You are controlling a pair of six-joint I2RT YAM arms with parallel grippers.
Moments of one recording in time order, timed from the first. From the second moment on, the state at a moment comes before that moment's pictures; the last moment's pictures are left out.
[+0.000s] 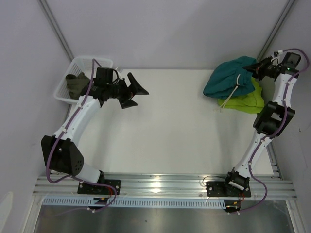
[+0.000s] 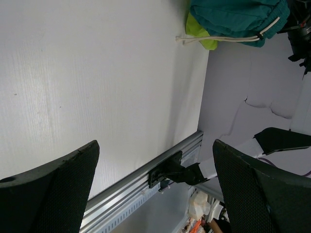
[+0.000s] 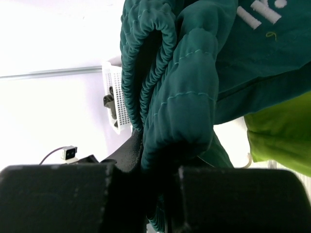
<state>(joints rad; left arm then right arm) -0.23 1.49 1.38 -0.62 0.58 -0.81 -0.48 2.36 2.36 -0.70 -1.00 0.66</state>
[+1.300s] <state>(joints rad) -0.29 1.51 1.39 -0.64 0.58 -0.78 -0.54 2.38 2.45 -1.01 -0.54 0.34</state>
